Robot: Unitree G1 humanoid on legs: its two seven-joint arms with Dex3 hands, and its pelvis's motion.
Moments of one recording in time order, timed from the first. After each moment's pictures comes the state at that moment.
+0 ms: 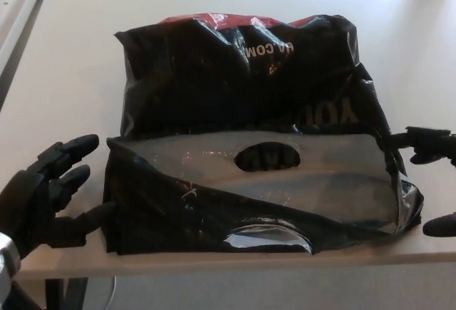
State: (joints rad) left_arm -0.20 0.39 0.17 0.37 -0.22 0.07 -0.42; right_arm -0.31 -0.79 0.13 0.23 -0.30 -0.36 0.47
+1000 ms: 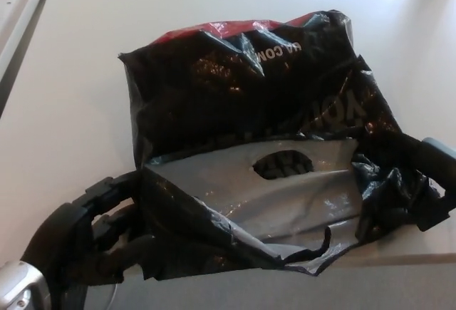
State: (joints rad) left_arm 0.02 0.36 0.06 -0.08 -0.31 0.40 -0.44; right_arm -0.54 -0.55 0.22 0.81 -0.36 -0.39 0.27
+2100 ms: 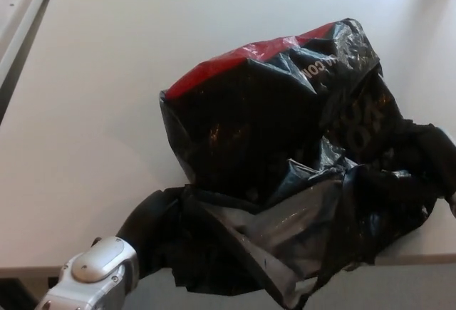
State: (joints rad) left_arm -0.15 0.24 -0.18 0.01 -0.24 0.46 -0.31; right_arm -0.56 -0.37 -0.04 0.92 -0.18 -0.38 0.19
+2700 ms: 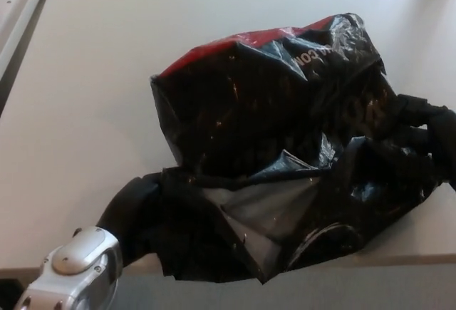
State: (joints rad) left_arm -0.16 0.24 -0.06 -0.11 -0.25 0.49 -0.29; right_arm -0.54 -0.36 -0.08 0.74 -0.10 -0.34 0.21
